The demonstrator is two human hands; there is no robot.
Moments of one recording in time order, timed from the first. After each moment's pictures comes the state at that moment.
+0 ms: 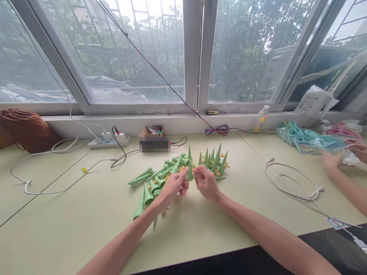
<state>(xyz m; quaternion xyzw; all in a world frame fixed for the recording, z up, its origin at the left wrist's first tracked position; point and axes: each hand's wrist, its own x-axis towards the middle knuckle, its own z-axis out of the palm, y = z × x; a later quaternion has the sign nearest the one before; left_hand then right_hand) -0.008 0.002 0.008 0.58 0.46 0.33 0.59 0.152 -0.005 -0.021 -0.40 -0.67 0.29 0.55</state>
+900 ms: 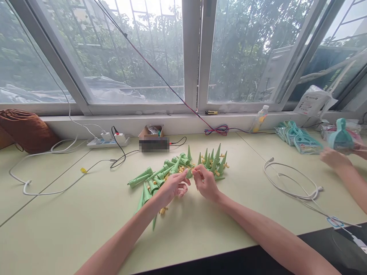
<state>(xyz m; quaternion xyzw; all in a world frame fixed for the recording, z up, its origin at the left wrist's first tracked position) -0.016 0.007 0.007 0.48 0.38 0.33 0.72 0.152 -0.002 -0.024 -0.39 -0.68 0.30 0.55</state>
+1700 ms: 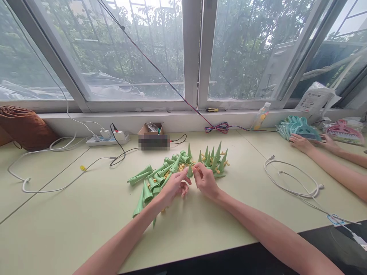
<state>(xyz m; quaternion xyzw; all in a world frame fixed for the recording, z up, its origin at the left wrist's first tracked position) -0.007 0.001 0.002 0.50 0.42 0.35 0.68 0.152 -0.002 -0.022 -0.42 -0.68 0.29 0.53</state>
